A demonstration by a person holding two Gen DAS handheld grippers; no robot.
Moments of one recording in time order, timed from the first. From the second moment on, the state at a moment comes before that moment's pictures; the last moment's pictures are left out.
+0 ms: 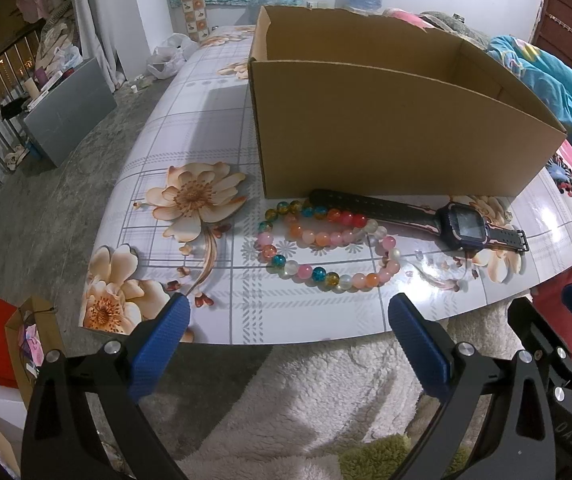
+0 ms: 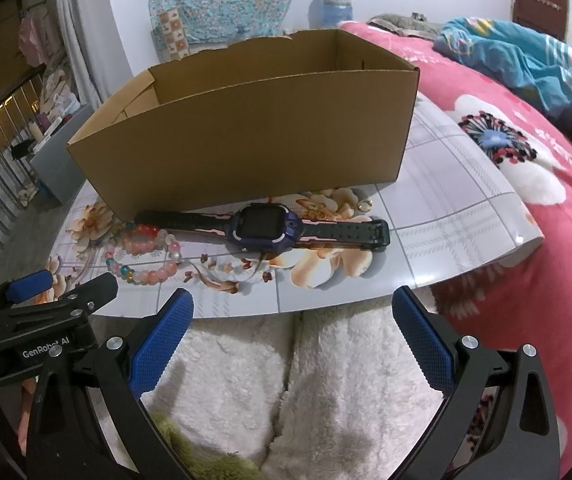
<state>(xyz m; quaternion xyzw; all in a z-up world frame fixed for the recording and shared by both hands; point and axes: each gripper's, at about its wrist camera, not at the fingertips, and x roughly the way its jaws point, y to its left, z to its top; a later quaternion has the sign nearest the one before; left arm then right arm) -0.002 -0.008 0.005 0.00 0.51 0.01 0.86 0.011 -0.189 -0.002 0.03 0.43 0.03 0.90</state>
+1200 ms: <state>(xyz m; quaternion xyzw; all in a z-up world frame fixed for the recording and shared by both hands) -0.003 -0.002 0.004 0.00 0.51 0.01 0.86 0.013 -0.186 0.001 0.03 0.42 0.02 0.90</state>
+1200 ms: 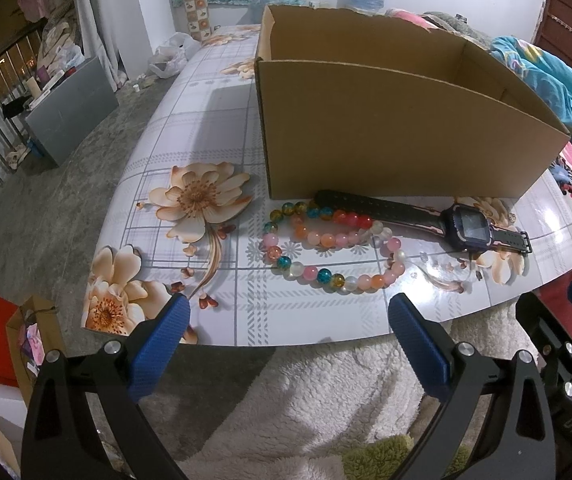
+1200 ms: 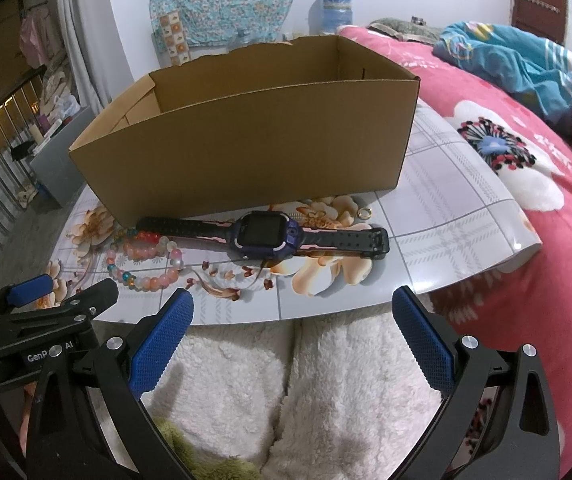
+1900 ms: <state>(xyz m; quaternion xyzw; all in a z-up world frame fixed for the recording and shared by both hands) 0.013 0.058 0.005 -0.09 0.41 -0.16 0.89 0.021 -0.158 0.000 0.02 0.40 0.09 0.91</state>
